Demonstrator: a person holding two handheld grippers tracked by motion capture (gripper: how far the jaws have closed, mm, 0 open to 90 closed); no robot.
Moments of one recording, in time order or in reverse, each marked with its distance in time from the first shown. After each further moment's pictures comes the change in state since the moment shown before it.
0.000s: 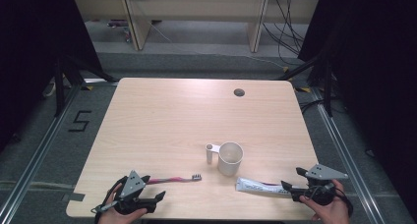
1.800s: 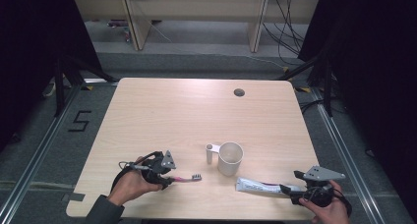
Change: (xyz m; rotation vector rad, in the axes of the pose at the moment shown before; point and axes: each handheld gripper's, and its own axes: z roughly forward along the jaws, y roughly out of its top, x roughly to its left) left arm 0.009 0.080 0.061 0.489 -0.148 0.396; right arm 0.003 -0.005 0.003 0.041 0.045 0.018
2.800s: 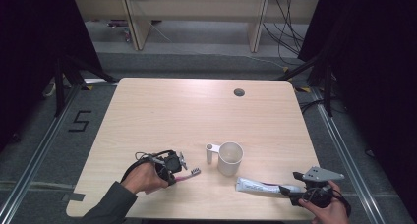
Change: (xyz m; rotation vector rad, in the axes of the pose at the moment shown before) left arm 0.000 0.029 0.019 0.228 -0.092 0.033; right arm 0.001 -0.001 0.001 0.009 0.012 -0.008
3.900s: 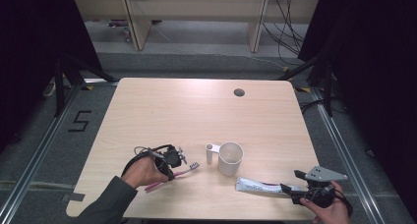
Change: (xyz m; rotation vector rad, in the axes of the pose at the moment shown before) left arm 0.012 0.001 -0.015 -0.005 0.003 -0.052; right arm -0.003 0.001 -0.004 -0.048 -0.027 -0.015
